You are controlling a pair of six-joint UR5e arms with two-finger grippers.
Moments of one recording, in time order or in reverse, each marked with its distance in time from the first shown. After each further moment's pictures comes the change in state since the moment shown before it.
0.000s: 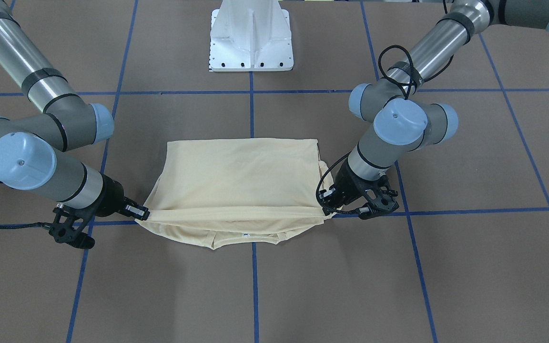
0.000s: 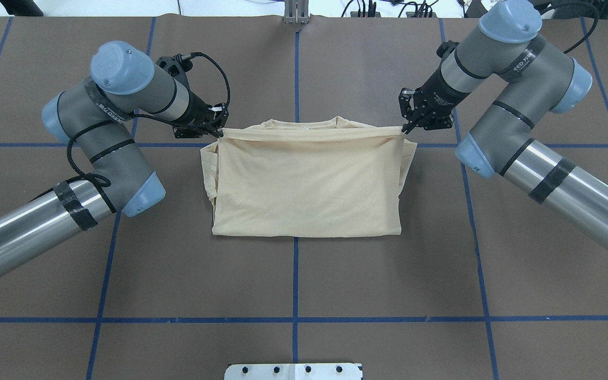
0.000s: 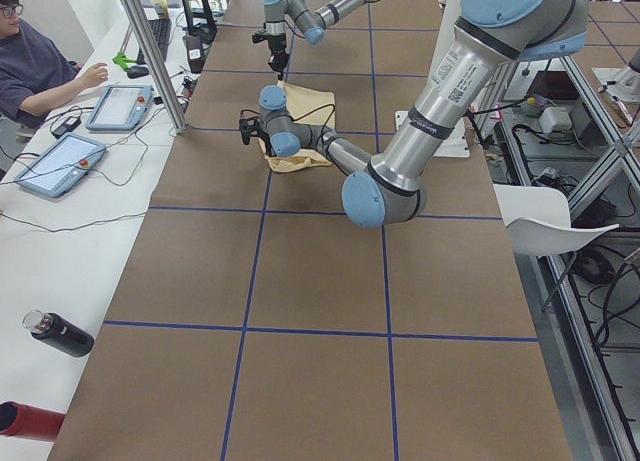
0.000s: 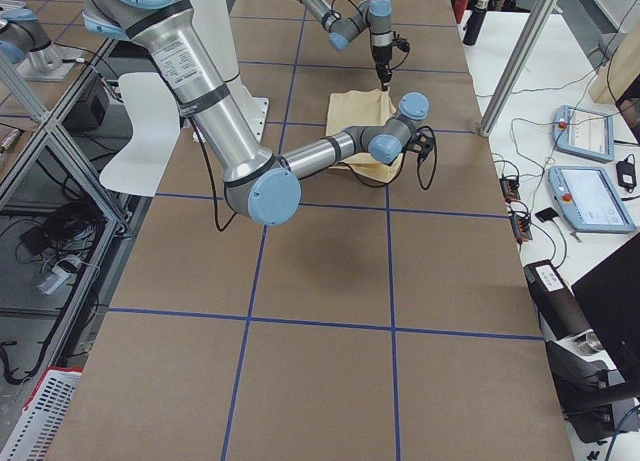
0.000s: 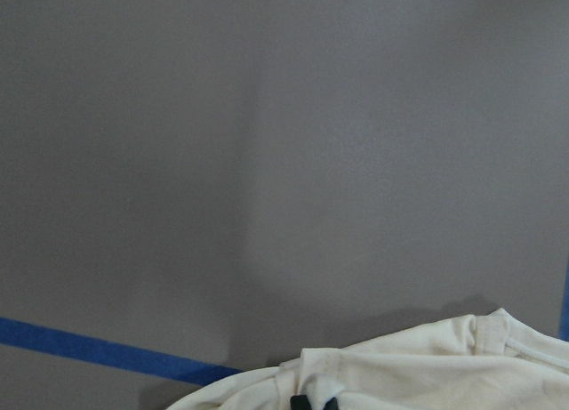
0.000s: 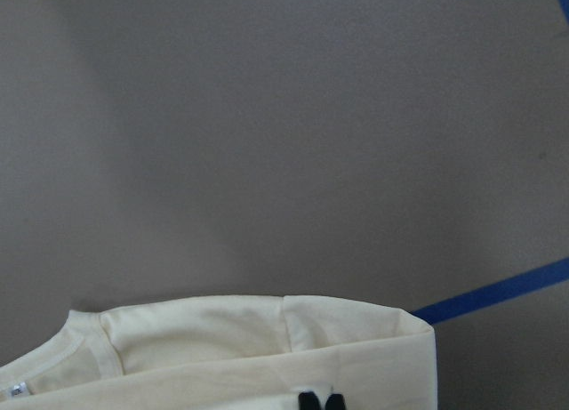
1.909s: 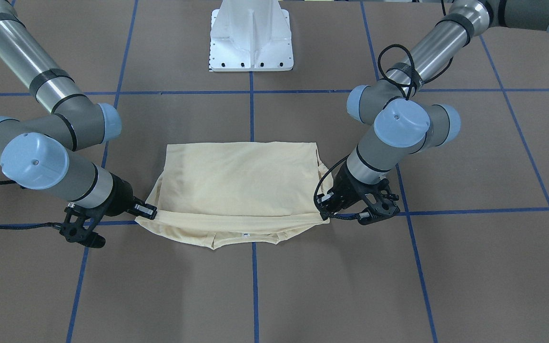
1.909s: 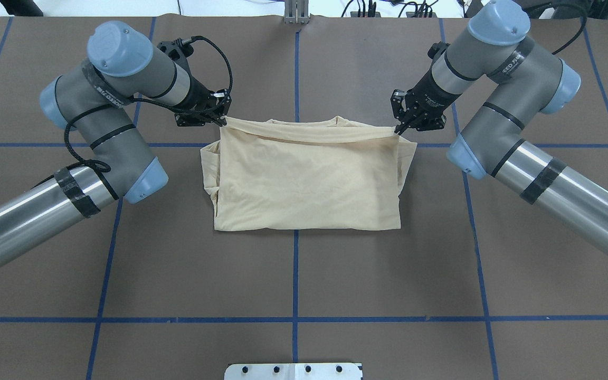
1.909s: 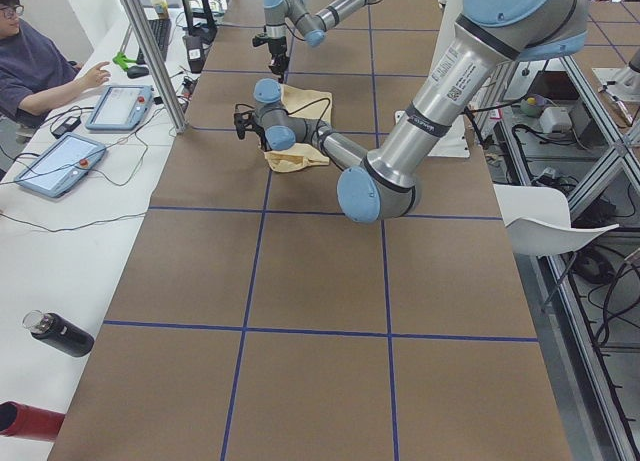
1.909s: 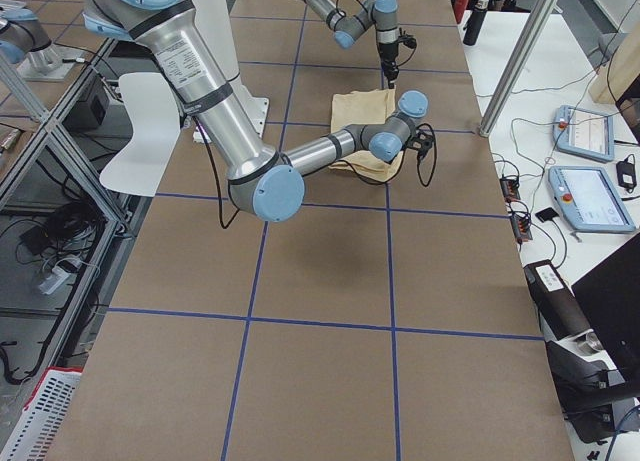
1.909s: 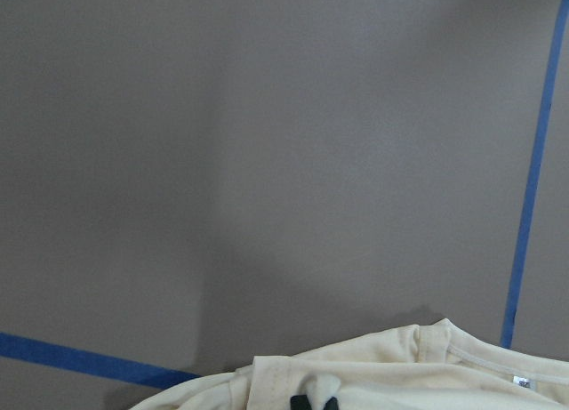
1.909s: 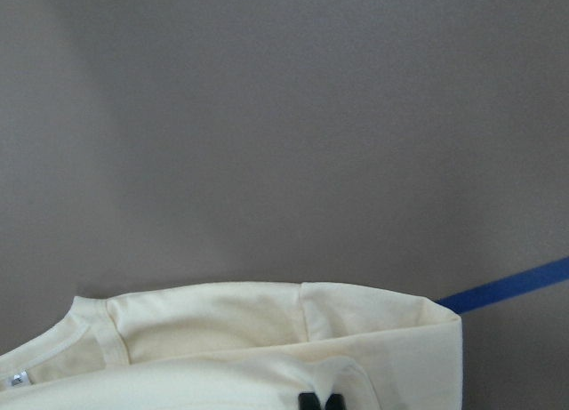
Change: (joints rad) left arm -0.011 -0.039 0.029 0.018 0.002 -0.012; right arm -0.021 0.011 -0.010 0.001 -0.011 -0.002
